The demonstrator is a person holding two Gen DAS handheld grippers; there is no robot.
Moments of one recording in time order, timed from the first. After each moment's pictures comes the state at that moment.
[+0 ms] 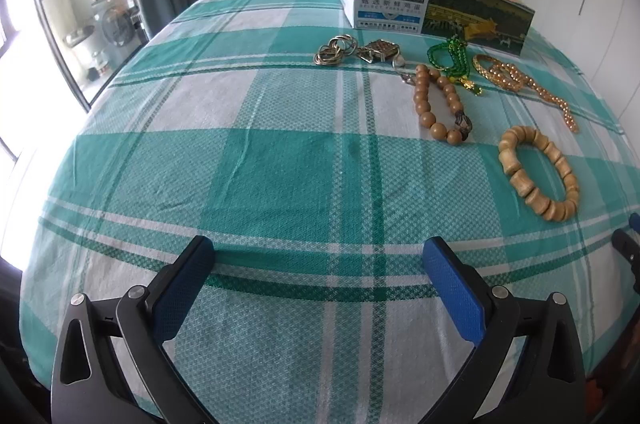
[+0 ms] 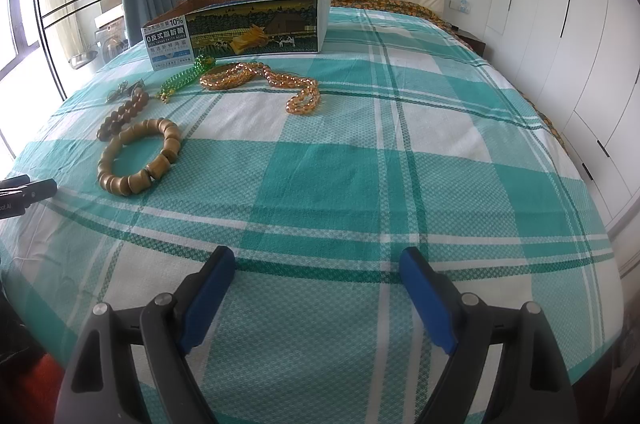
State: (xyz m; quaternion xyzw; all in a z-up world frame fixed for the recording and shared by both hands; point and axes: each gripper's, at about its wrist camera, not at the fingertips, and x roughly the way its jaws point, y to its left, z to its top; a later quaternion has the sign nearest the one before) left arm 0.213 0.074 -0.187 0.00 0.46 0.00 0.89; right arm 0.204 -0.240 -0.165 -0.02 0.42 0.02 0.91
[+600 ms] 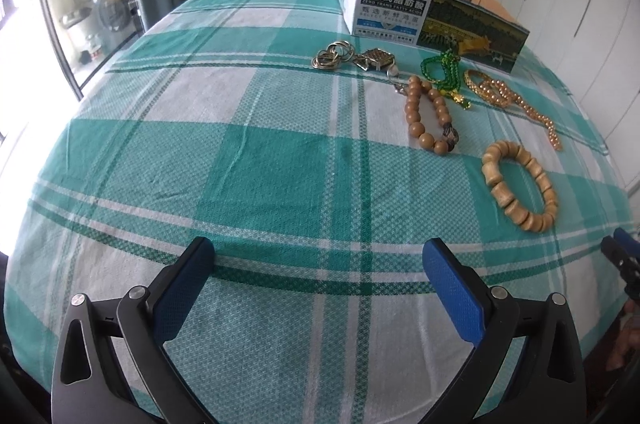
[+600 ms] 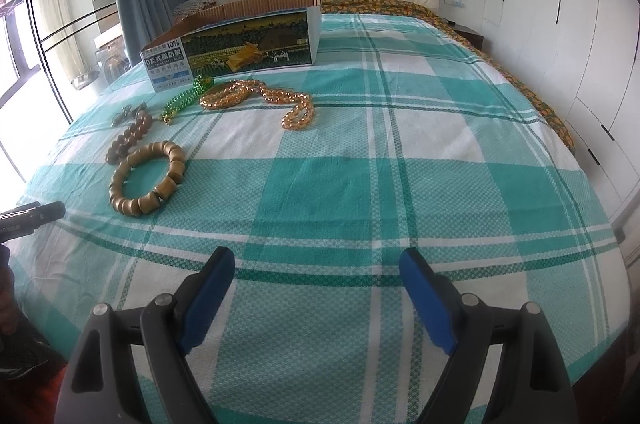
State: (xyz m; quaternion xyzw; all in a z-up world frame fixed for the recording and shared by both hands) left arm 0.208 0.082 -0.180 -0.06 0.46 -0.02 0.89; right arm 0.201 -0.251 -0.153 0.02 0.41 0.02 0.91
